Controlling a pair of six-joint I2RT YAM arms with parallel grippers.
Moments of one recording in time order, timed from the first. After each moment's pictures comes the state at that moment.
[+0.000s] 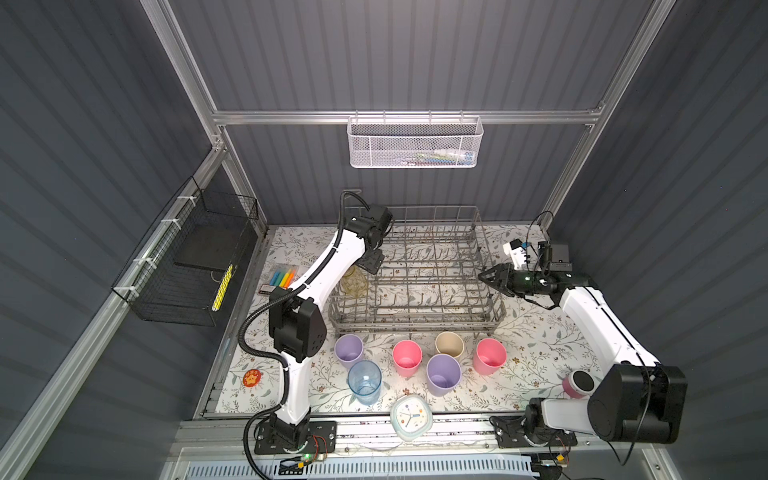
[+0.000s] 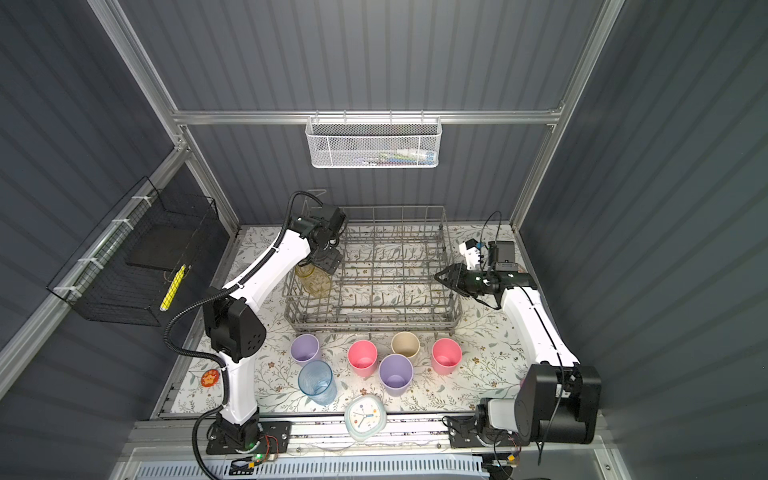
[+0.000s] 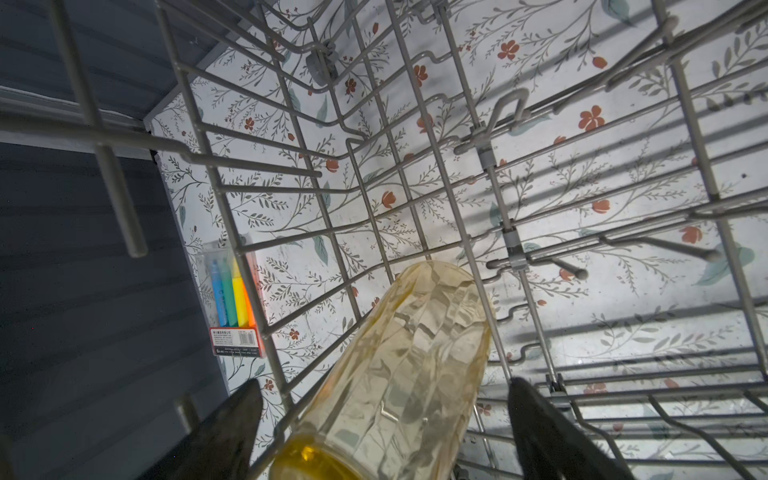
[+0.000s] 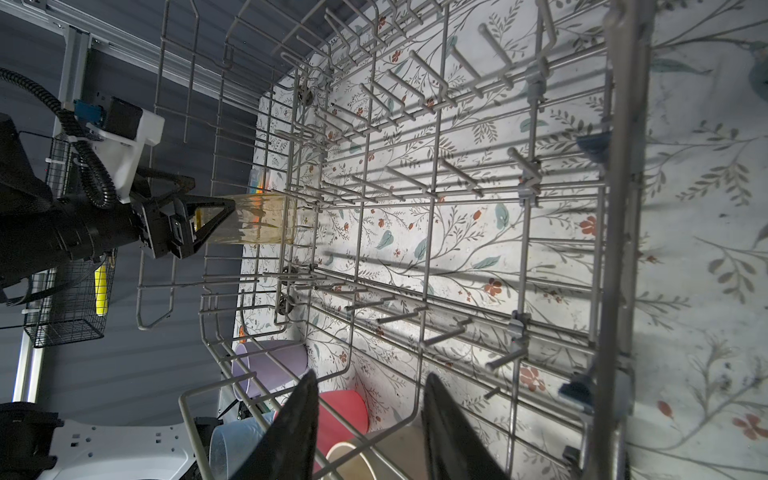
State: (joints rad) left arm -0.51 2.04 2.06 -1.25 -0.42 0.01; right arm -0.04 1.34 1.06 -0.60 -0.76 0.34
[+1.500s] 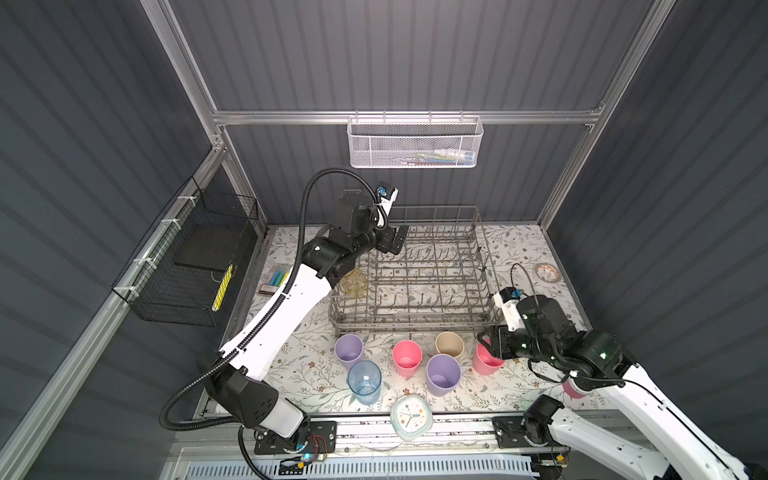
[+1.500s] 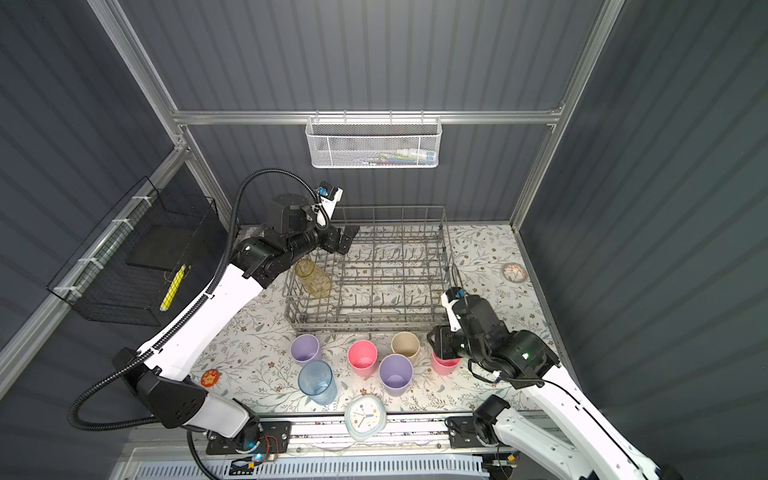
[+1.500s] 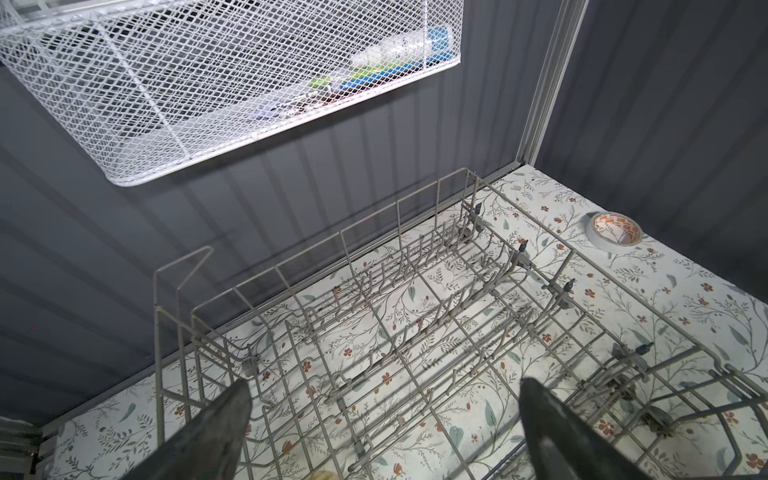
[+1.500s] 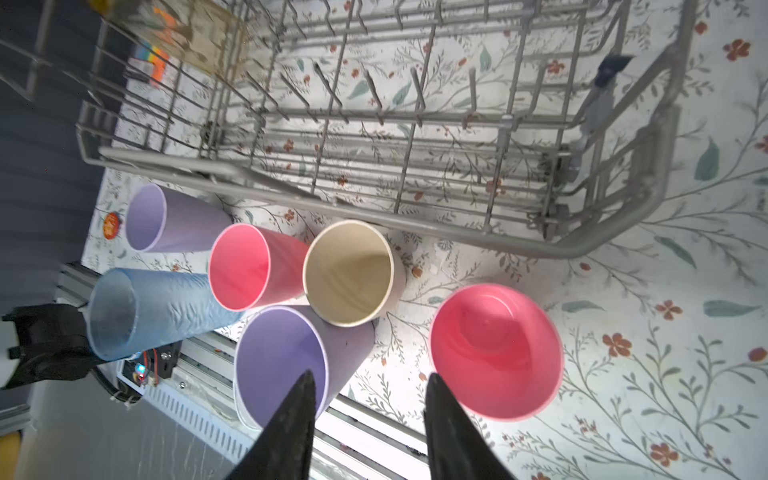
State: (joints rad) left arm -0.61 1.53 1.69 -0.53 -0.05 0.10; right arm 0.71 0.79 0.96 -1.09 0.01 0.58
